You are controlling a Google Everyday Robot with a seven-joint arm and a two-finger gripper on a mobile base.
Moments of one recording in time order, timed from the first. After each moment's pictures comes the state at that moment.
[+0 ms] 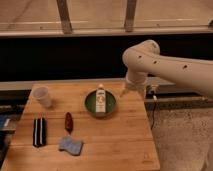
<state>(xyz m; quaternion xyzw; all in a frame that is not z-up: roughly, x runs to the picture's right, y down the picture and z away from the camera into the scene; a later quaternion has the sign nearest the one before) 0.134 0.036 0.700 -0.18 0.23 0.72 0.63</state>
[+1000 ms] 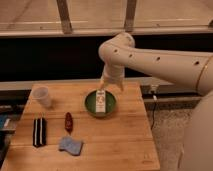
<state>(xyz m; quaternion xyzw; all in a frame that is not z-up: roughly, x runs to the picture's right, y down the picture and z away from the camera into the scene) 0.012 -0.003 0.708 -0.21 0.16 0.67 0.69</state>
